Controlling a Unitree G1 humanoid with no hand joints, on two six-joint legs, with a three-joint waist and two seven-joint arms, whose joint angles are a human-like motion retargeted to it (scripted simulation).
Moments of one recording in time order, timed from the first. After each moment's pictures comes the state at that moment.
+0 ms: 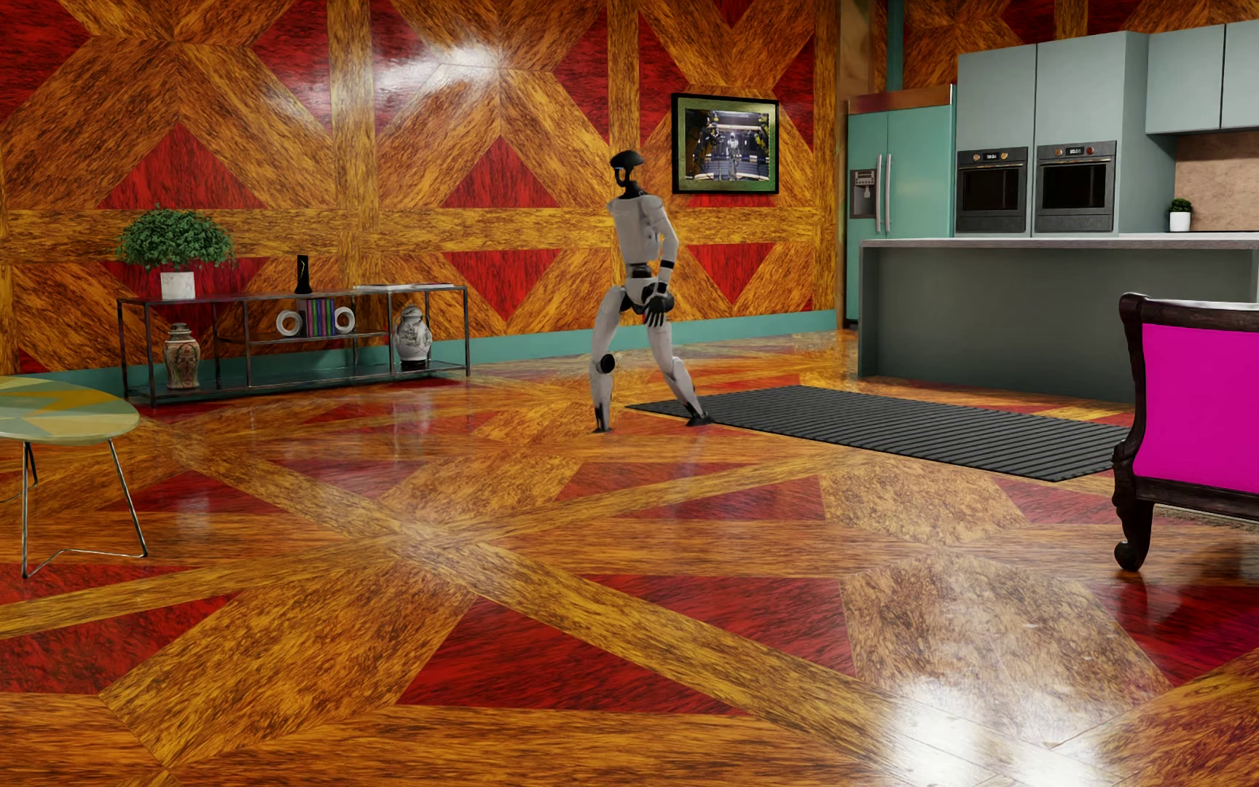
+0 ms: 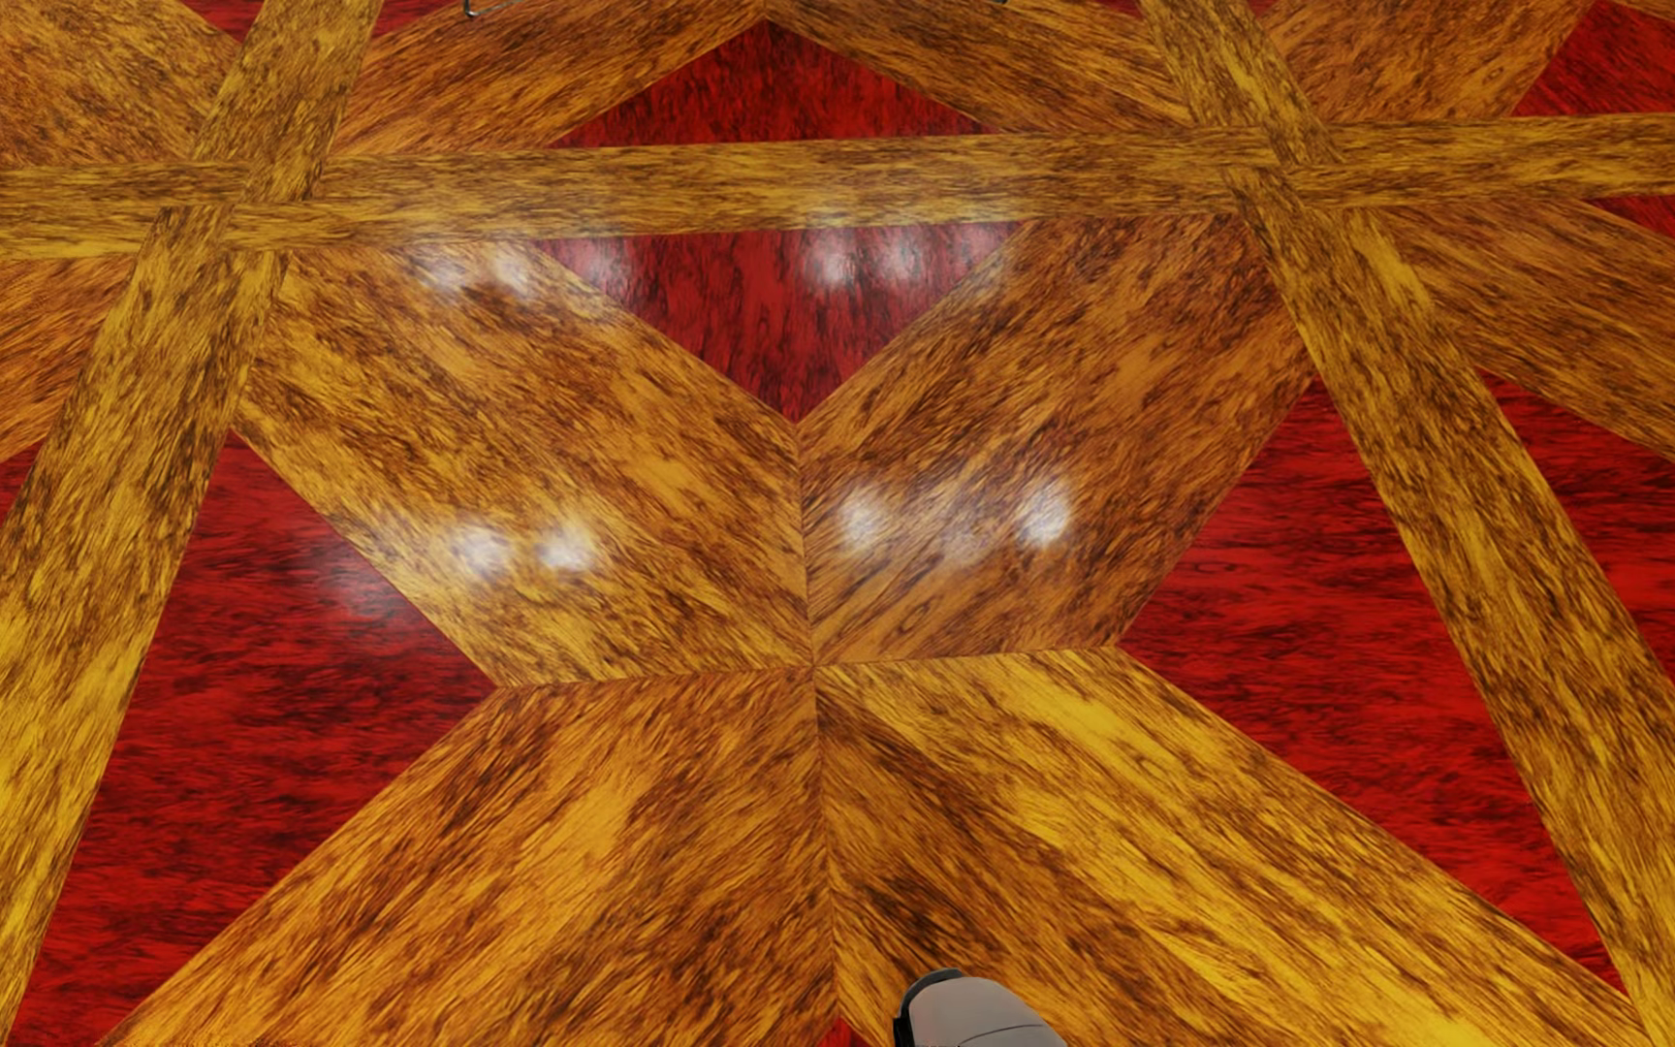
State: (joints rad) body 0.22 -0.46 -0.19 -0.03 0.02 0.00 0.00 0.00 0.14 0.40 0.46 0.16 0.39 -0.36 -0.07 0.34 -0.30 0.00 0.00 -0.41 0.57 0.86 1.15 0.00 0.00 0.00 0.00 0.00 0.00
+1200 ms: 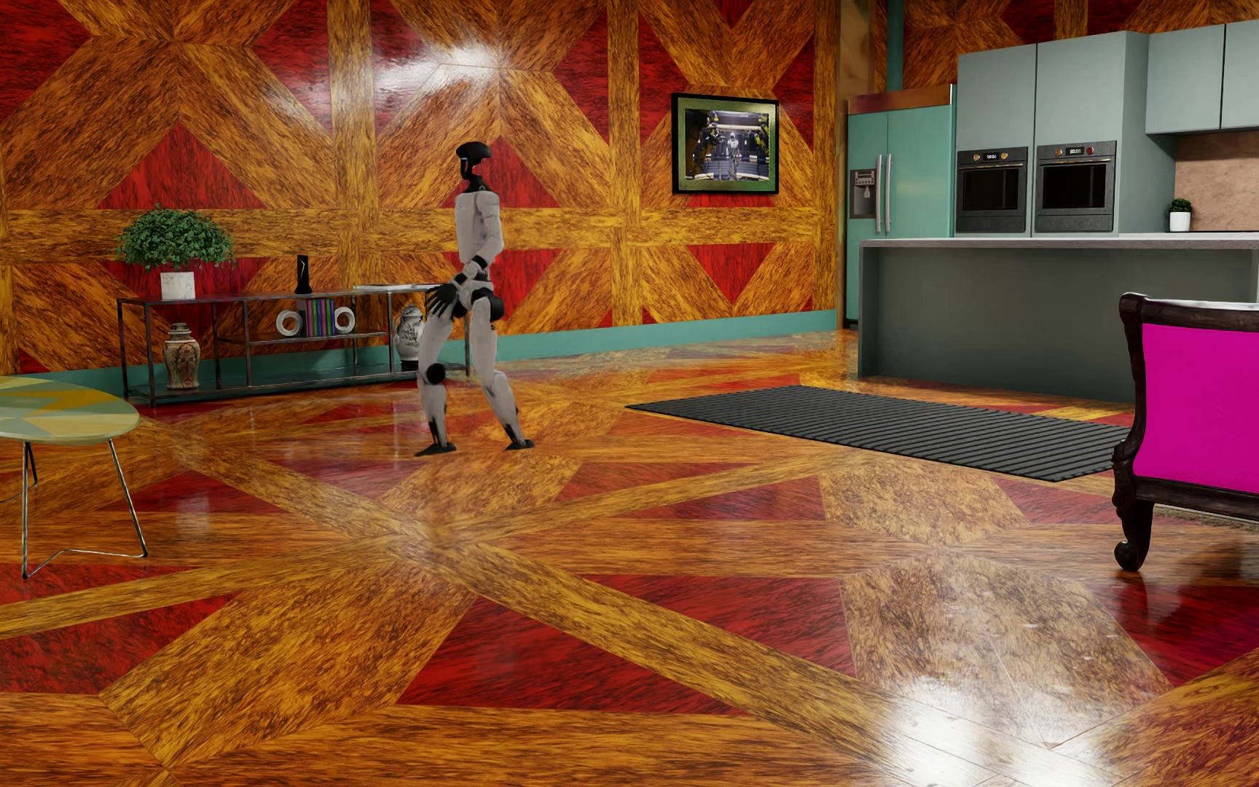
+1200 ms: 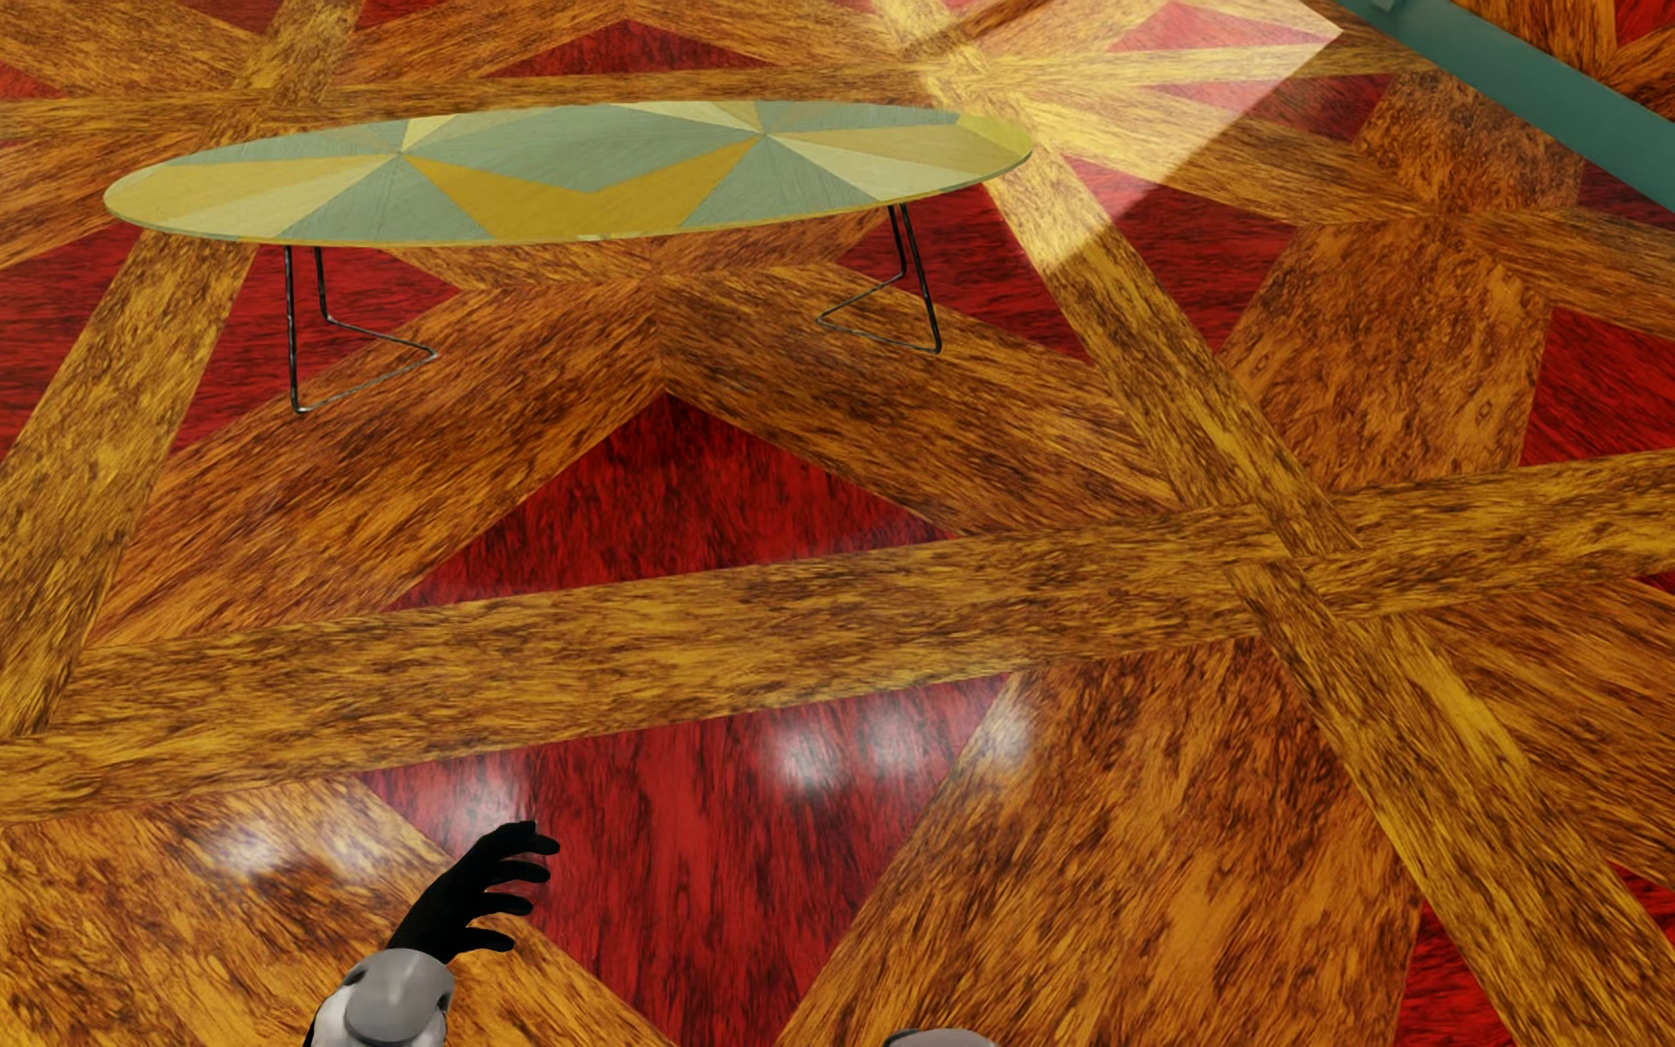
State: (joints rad) body 0.19 -0.37 -0.21 -0.09 0.04 -0.05 0.00 0.00 0.11 0.37 0.60 0.00 0.46 -0.35 -0.18 0.39 -0.30 0.00 0.00 -0.20 0.50 0.66 1.20 0.00 0.00 0.00 0.00 0.00 0.00
